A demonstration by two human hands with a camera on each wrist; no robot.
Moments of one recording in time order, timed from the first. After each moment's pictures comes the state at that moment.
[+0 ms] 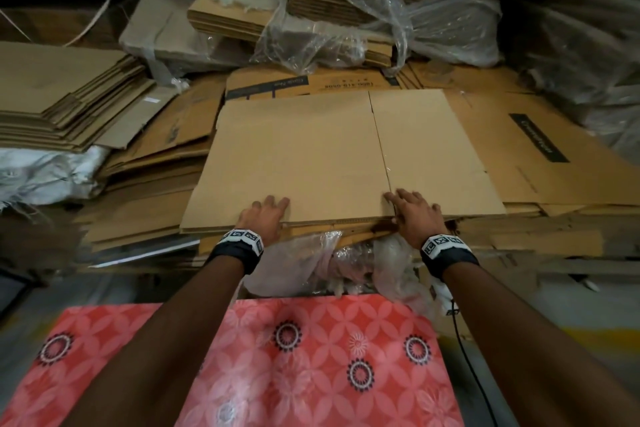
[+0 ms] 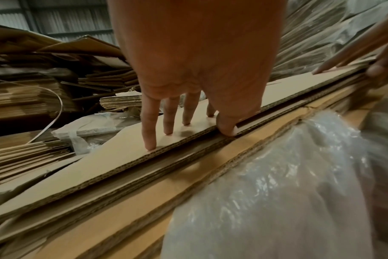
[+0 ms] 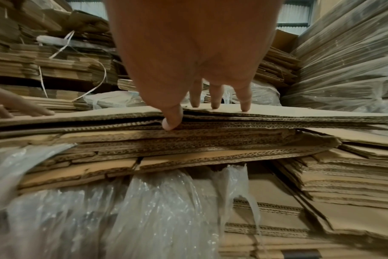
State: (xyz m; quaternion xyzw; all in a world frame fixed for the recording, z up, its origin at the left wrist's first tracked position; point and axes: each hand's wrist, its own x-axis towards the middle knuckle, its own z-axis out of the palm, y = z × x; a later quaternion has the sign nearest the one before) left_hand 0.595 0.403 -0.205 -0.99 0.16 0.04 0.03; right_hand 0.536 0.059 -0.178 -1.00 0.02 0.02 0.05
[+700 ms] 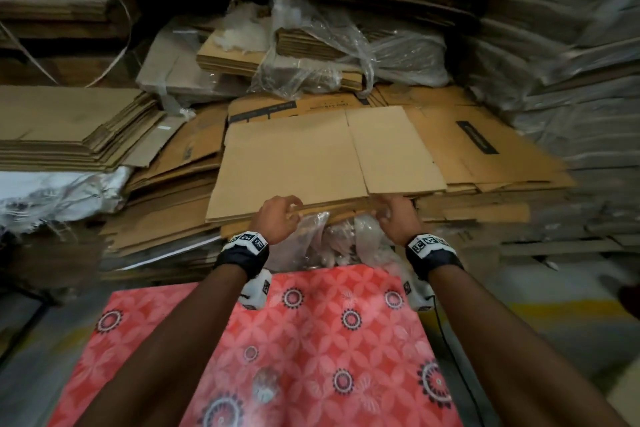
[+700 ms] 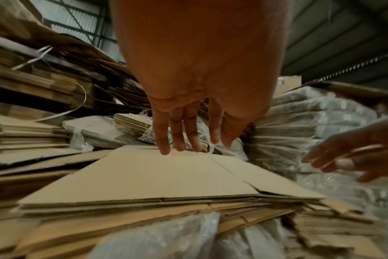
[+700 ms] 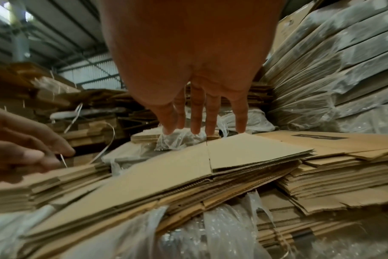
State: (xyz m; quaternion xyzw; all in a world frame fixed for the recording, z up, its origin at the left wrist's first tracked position) left_hand 0.424 0.403 -0.083 -0.94 0.20 0.00 -0.27; right_hand 0.363 0.112 -0.087 -0.96 0.03 -0.11 0.24
